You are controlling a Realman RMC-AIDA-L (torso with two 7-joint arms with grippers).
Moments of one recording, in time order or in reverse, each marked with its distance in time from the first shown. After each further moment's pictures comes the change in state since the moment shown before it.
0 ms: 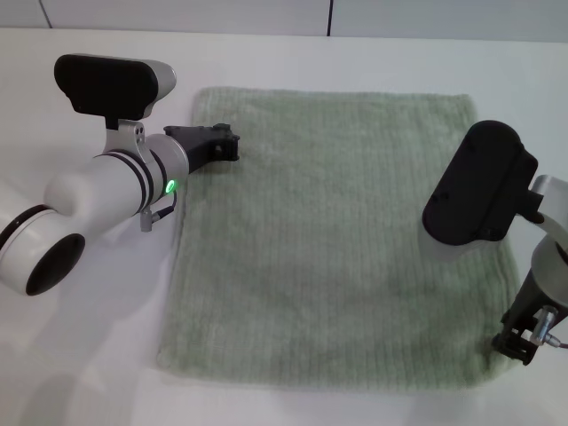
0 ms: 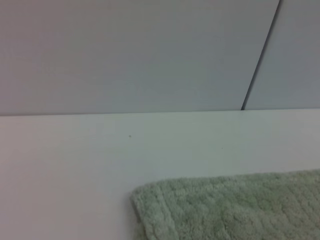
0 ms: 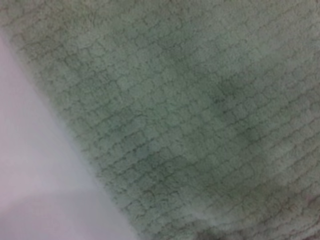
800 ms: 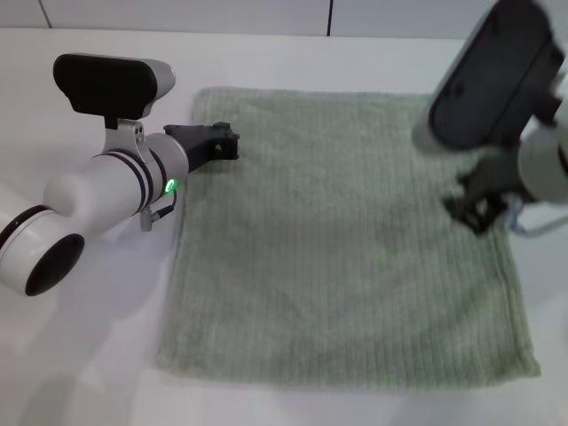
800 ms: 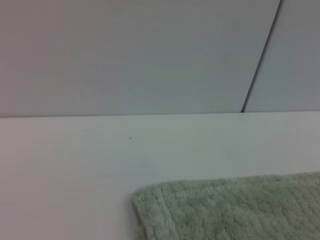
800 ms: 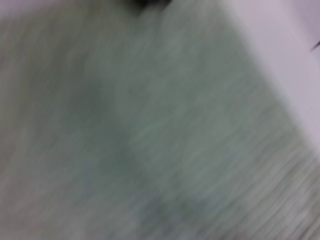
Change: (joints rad) left arm 0.002 0.000 -0.002 0.000 0.000 0.006 0.000; right arm -0.053 -0.003 0.034 0.231 -0.120 -0.240 -0.012
